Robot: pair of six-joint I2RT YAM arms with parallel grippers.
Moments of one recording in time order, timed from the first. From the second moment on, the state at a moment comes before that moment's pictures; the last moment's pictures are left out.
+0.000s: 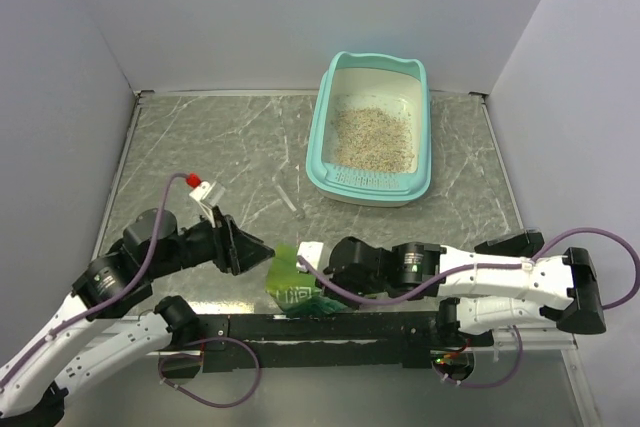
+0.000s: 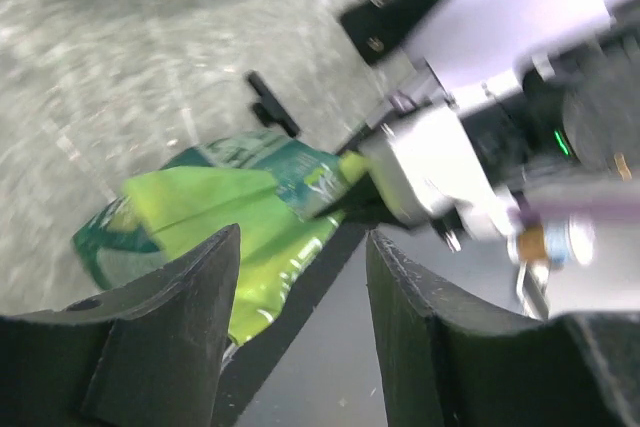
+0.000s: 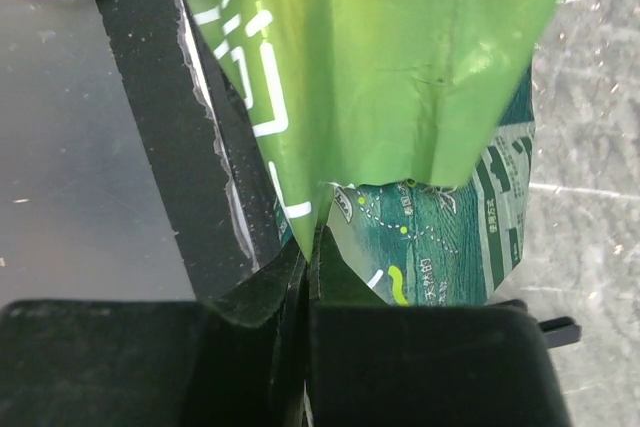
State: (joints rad) left arm -0.80 0.51 0.85 -0.62 0.24 -0.67; right arm 1.38 1.10 0.91 -0.68 0.00 0.07
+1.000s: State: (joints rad) left arm -1.01 0.88 0.65 -0.10 0.57 -0.15; right arm 1.16 1.01 0.93 -0.88 -0.30 0.12
